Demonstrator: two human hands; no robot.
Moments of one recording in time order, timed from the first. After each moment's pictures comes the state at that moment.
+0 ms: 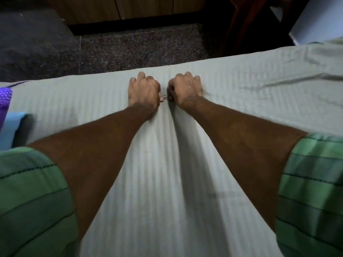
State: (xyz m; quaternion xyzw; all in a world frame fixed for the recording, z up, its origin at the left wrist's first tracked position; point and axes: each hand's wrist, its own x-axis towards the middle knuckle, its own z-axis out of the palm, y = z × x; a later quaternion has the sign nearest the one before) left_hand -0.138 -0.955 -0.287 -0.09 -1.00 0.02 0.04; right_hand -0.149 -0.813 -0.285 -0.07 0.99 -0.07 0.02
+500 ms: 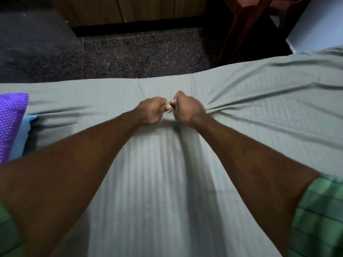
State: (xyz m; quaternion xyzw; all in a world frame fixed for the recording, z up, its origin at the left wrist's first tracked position) left_hand -0.117 -0.969 -0.269 -0.12 -0.93 -0.26 -0.24; right_hand -0.105 -0.807 -0.270 0.00 0.96 -0.24 0.15
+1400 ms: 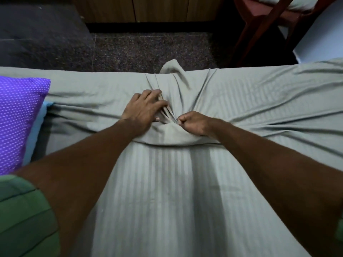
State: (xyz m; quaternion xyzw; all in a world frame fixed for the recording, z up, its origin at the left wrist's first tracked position) left_hand -0.080 -1.026 -0.278 -0.24 -0.97 0.01 0.02; right_hand -0.070 -0.802 -0.269 -0.07 0.90 -0.28 0.31
